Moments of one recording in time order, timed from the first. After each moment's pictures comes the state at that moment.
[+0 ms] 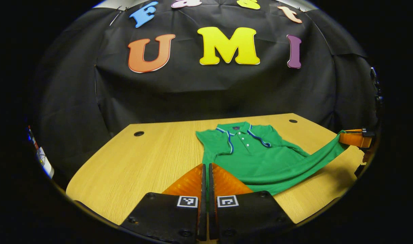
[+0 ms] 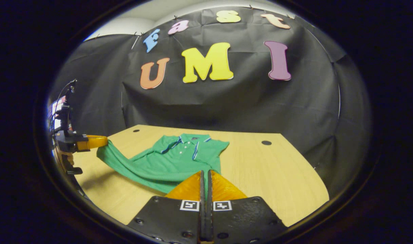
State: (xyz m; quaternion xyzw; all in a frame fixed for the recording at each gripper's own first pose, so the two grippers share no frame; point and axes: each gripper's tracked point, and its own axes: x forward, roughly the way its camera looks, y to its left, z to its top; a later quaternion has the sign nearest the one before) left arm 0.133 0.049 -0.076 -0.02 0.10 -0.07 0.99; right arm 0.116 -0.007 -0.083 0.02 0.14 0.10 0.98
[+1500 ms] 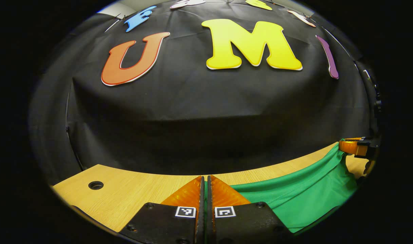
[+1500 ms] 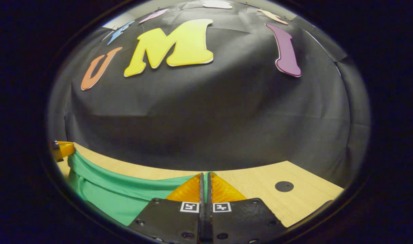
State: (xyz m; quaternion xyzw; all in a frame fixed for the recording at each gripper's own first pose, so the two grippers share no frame) left arm 0.466 0.044 -0.116 -0.02 0.02 -0.03 1.00; right arm 0.492 -0.016 -0.136 0.01 0.08 -0.05 1.00
